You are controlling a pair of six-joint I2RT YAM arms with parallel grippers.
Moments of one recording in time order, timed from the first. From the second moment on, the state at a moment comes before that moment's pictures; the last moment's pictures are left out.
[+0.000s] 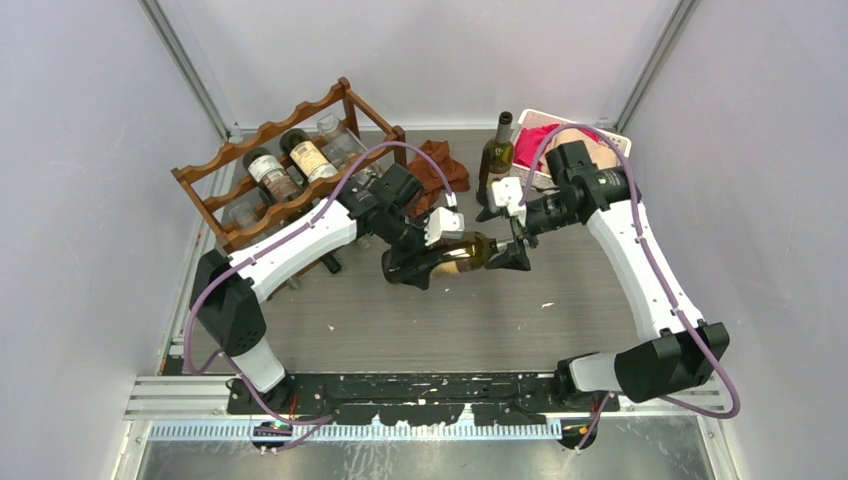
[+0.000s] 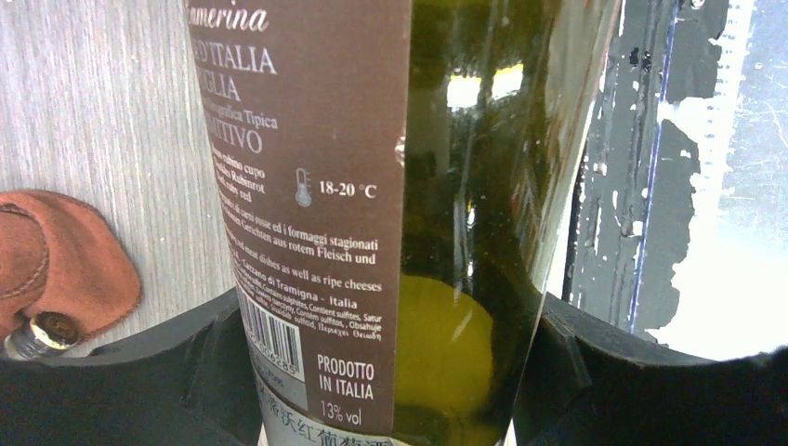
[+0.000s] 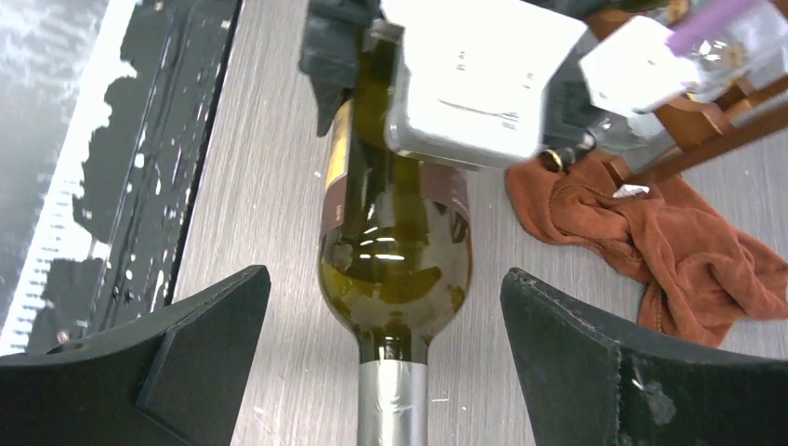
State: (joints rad) left arm -0.77 1.67 1.50 -0.90 0.57 0.59; right arm 0.21 1.33 1.45 -1.27 -1.07 -1.31
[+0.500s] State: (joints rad) left arm -0.77 1.67 1.50 -0.92 0.57 0.60; right arm 0.39 1.25 1.24 -1.02 -0.82 -1.25
